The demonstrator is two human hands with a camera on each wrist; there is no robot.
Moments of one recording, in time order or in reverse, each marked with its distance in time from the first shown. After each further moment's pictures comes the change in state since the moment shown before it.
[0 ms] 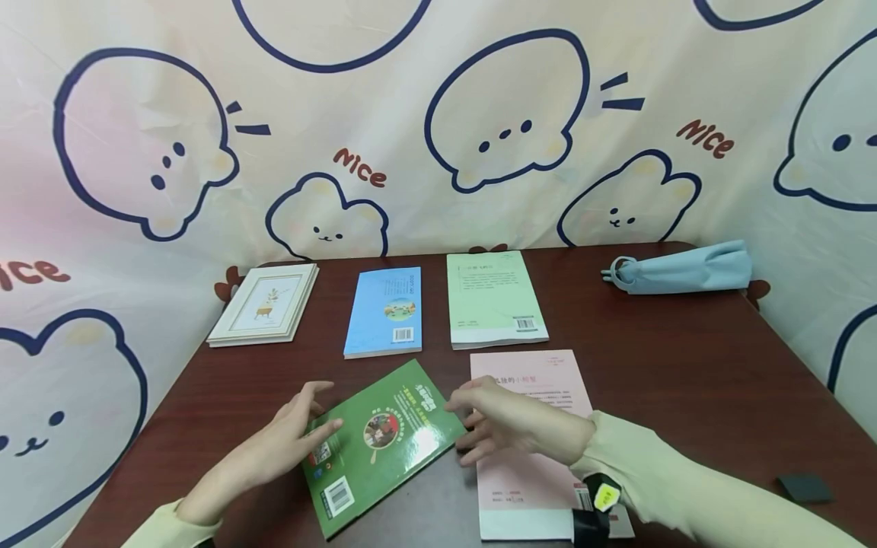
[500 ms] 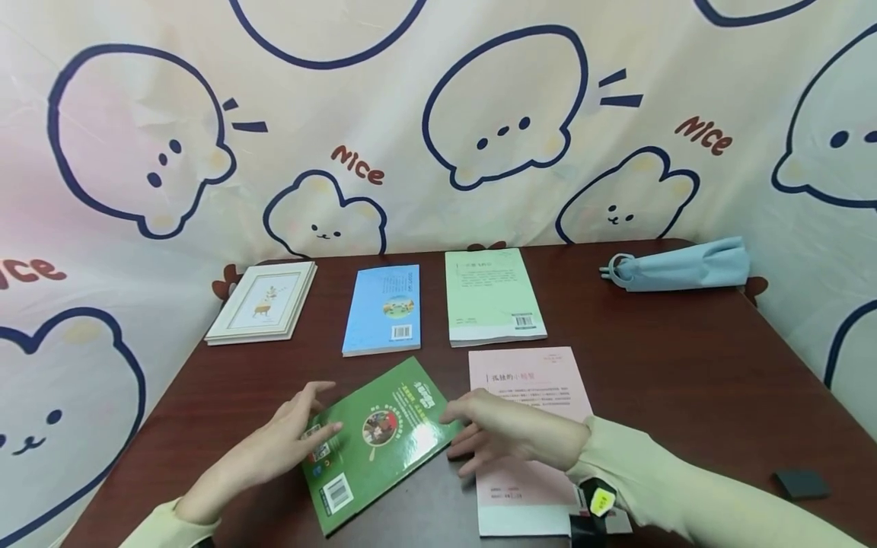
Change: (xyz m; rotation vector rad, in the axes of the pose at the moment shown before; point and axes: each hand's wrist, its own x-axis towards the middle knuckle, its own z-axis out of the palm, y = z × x) left_hand 0.000 0.000 0.002 0.051 0.000 0.004; right_hand -0.002 0.009 0.004 -0.017 -0.058 0.033
